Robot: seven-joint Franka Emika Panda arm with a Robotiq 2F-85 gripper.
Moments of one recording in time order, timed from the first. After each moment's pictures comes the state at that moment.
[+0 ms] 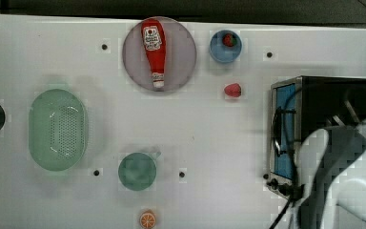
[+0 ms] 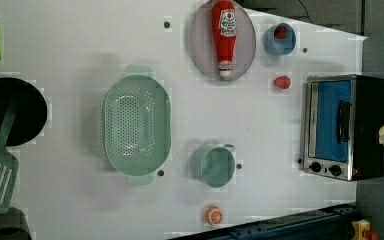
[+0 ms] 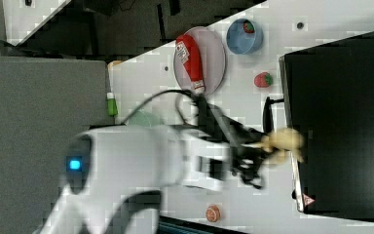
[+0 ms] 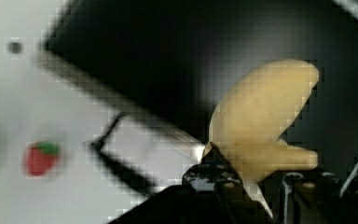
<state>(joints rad) -0.05 0.08 -0.57 -1.93 -0.09 0.43 -0.33</state>
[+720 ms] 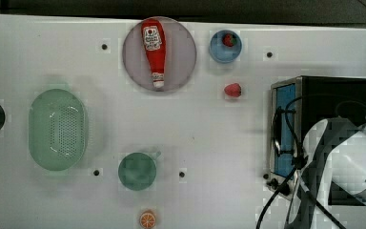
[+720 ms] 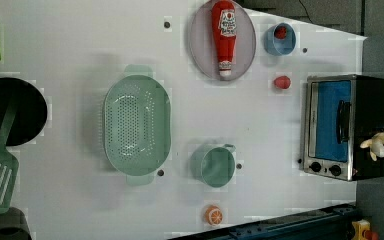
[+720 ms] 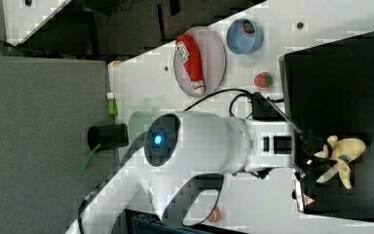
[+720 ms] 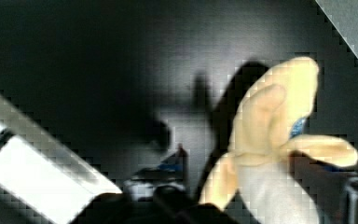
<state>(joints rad) -0.09 0.27 -0.61 -1.93 -0.06 0.54 -0.64</state>
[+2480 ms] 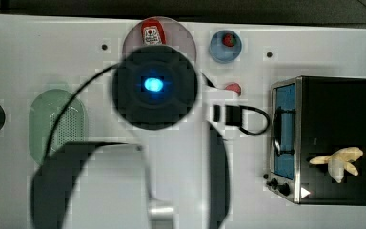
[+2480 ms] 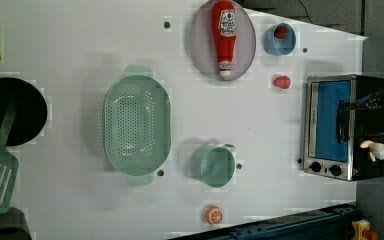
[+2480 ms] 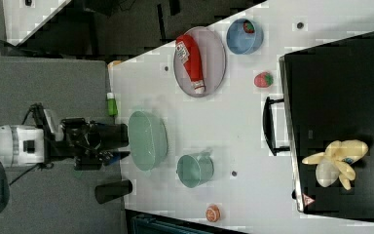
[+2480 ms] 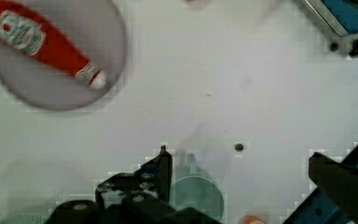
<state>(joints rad) 0.09 -0.13 -0.02 -1.88 -0.05 0.09 0.14</state>
